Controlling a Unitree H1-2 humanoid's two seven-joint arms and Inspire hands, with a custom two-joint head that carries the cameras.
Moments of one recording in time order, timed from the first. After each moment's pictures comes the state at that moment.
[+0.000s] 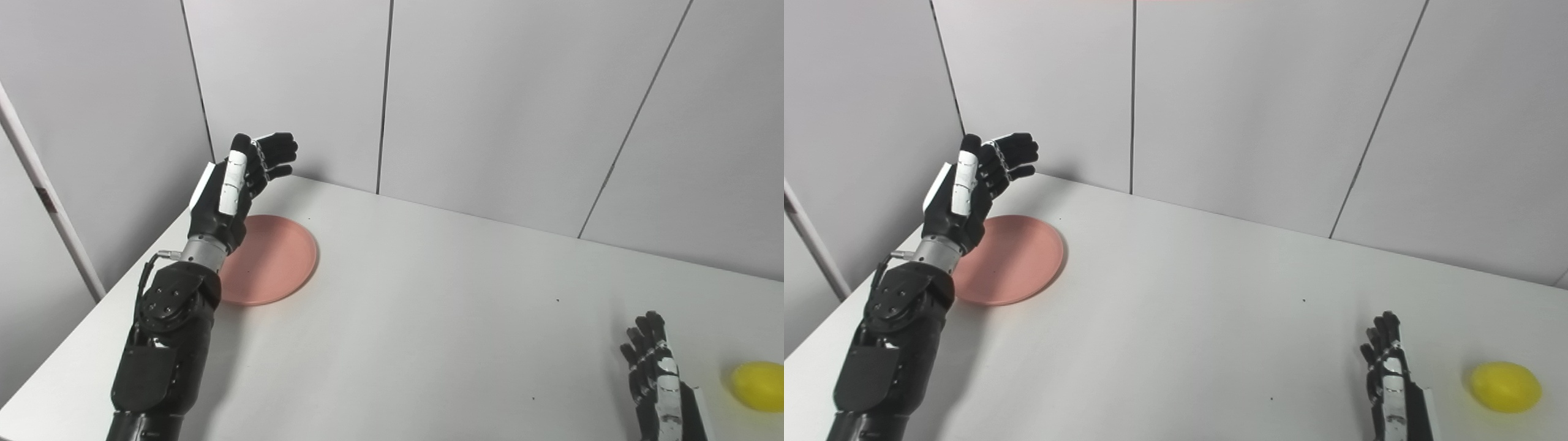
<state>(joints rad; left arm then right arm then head) -0.38 0.31 0.28 -0.01 -0.26 0.11 -0.09 -0.02 -0.08 -0.03 0.02 0.17 -0.16 0.14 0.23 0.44</state>
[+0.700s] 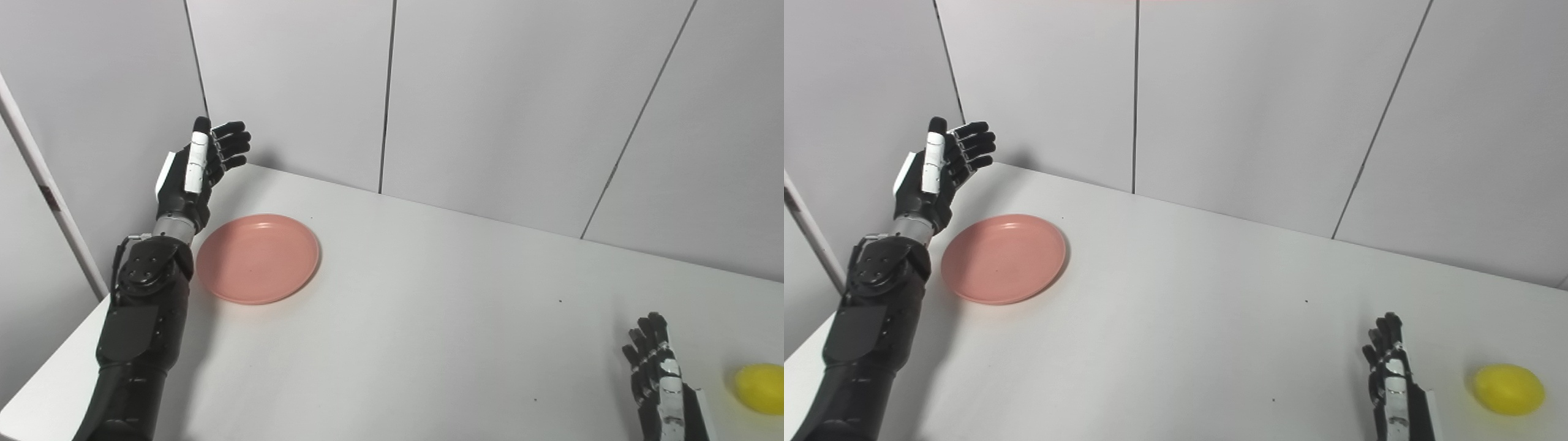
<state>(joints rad) -0.48 0.41 0.36 0.32 -0.26 0.04 -0.07 -0.02 -0.08 -0.03 0.02 0.17 -0.16 0.15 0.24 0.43</state>
